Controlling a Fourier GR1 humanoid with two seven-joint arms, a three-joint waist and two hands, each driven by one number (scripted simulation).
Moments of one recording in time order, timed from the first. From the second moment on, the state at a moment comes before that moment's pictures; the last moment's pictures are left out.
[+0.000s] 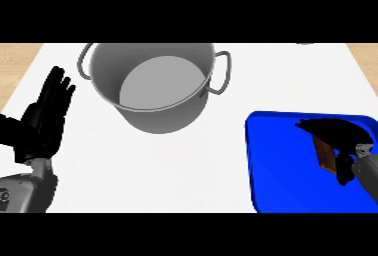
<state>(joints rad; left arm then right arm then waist) -0.20 0.29 0.01 -1.63 0.16 0.24 0.21 -0.38 -0.66 0.35 -1.12 0.96 0.54 -0.11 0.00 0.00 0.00</state>
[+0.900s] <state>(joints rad) -0.19 0.27 0.06 -1.65 0.14 0.18 0.24 -0.45 -0.62 0.33 -0.87 1.16 0.36 -0.39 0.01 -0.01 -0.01</state>
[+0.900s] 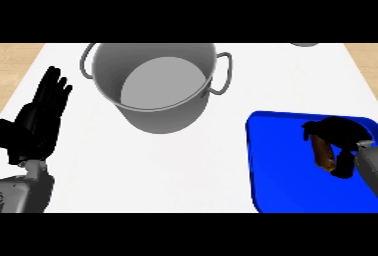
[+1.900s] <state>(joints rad) -0.19 0.27 0.08 -1.62 0.13 0.19 0.22 -0.18 -0.17 0.73 -1.66 1.01 0.45 -0.63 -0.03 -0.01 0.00</state>
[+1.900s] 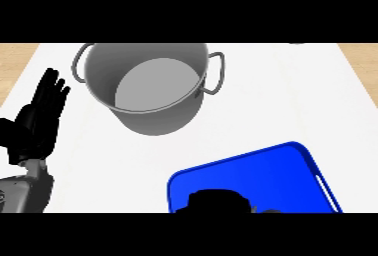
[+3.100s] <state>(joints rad) -0.22 0.24 0.08 -1.63 0.11 0.16 0.23 -0.68 0.00 0.26 -1.50 0.39 0.39 -0.13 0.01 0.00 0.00</state>
